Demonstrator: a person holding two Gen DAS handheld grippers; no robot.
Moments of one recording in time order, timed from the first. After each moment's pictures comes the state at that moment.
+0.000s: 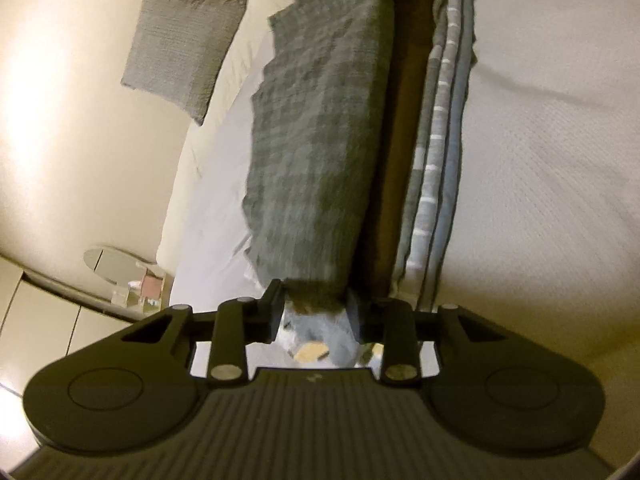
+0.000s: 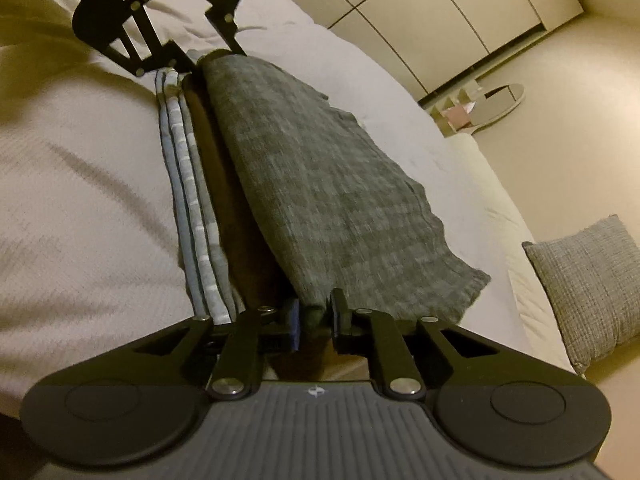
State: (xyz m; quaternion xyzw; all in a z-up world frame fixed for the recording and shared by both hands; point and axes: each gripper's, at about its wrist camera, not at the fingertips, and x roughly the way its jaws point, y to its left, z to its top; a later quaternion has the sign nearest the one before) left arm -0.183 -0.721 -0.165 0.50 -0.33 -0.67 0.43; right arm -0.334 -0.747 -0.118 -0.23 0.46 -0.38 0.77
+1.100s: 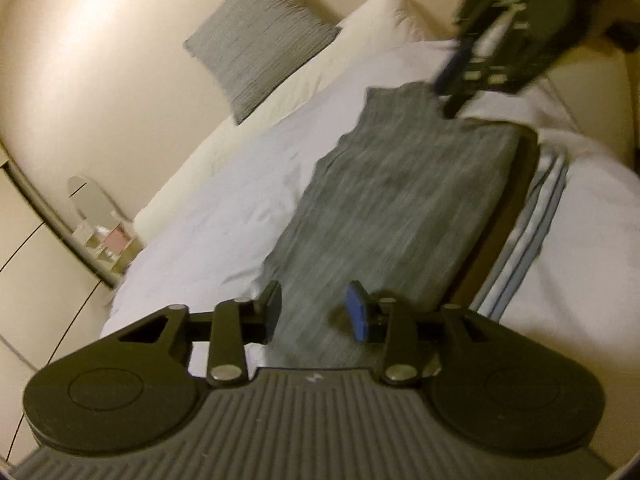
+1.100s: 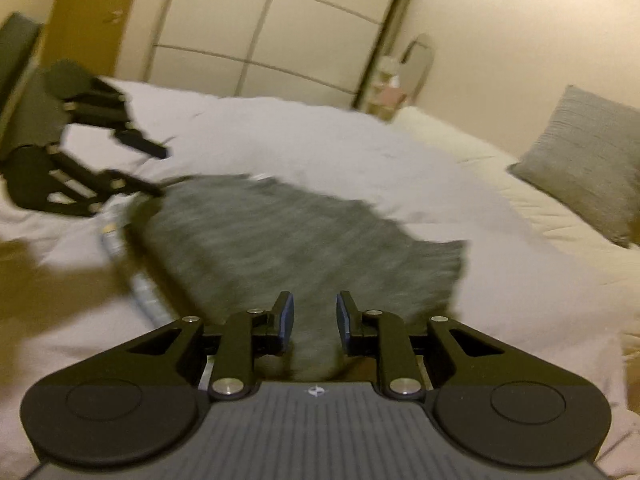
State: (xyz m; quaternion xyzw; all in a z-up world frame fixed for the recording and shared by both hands) left arm -0.219 -0.746 -0.099 0.37 -0.19 -0.77 0.49; right arm -0.362 -0.777 -0.059 -0.03 0.29 -0.46 0.84
